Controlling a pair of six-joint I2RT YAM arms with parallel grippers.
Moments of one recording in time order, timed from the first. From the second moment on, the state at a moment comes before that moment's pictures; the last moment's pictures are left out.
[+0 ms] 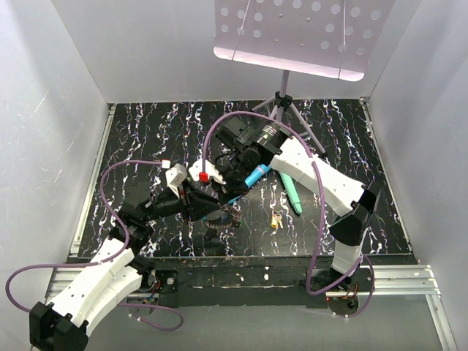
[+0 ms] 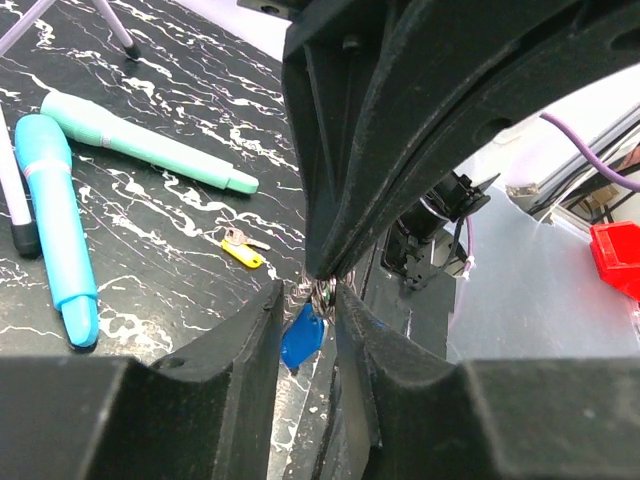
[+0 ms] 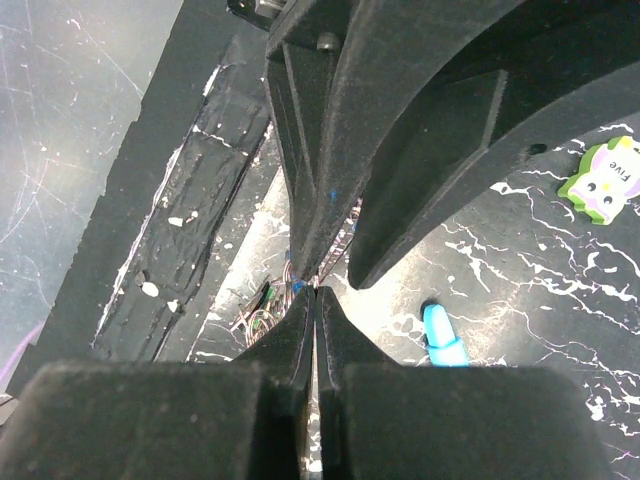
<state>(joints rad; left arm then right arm) -0.46 0.66 0.45 0.22 0.80 -0.39 0.99 1.82 2.03 -1.38 -0.71 -0.94</state>
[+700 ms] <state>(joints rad) -0.49 0.67 0.47 0.19 0.84 -0.36 0.95 1.84 2.03 -1.38 -0.79 -0.88</state>
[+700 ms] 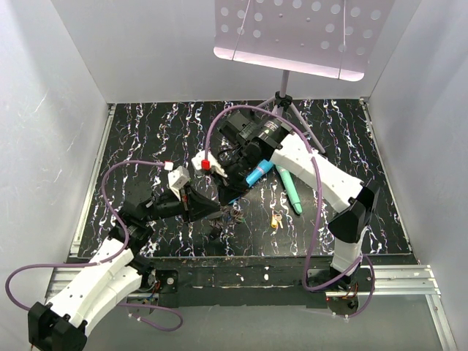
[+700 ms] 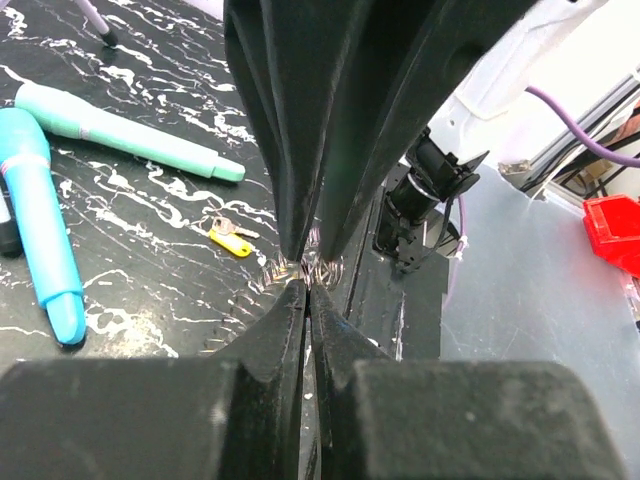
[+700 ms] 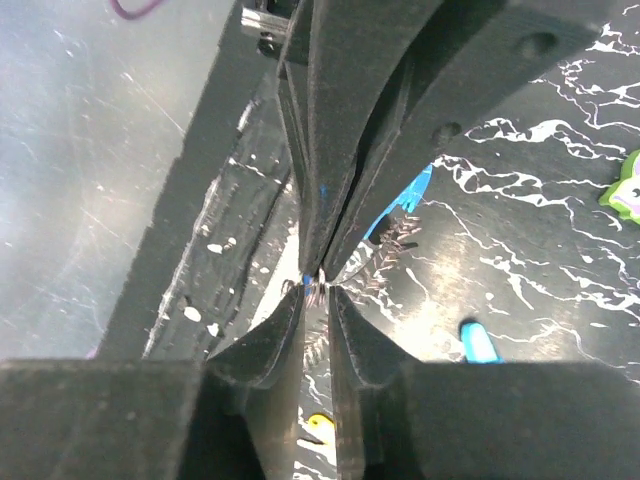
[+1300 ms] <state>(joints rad) -0.49 0.60 0.49 0.04 0.89 -0.29 0.83 1.73 1.73 -1.15 -1.17 -0.75</state>
